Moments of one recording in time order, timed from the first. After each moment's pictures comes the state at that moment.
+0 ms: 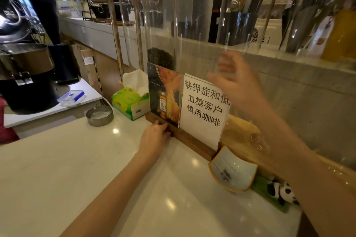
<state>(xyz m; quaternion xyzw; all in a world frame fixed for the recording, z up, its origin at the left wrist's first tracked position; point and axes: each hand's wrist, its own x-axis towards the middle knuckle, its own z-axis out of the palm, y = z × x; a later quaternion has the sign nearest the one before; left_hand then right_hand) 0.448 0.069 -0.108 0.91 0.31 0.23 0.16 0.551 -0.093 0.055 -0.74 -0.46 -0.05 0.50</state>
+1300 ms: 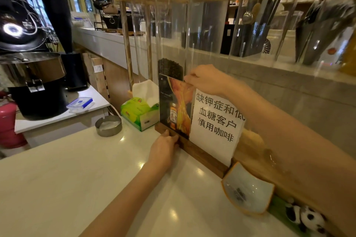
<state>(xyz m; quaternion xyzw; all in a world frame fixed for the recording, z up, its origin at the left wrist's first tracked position) 0.451 0.078 -0.112 0.93 0.27 0.24 0.12 0.560 0.004 0.085 -0.79 -0.58 0.01 0.20</state>
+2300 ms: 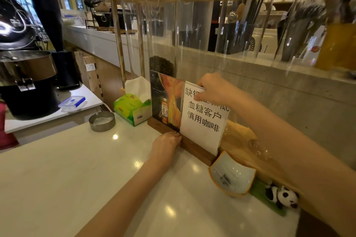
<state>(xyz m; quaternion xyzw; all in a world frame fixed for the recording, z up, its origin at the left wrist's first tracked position) 0.448 0.040 -0.101 0.95 0.19 0.24 0.07 0.566 -0.045 0.066 -0.83 -0.54 0.01 0.16</state>
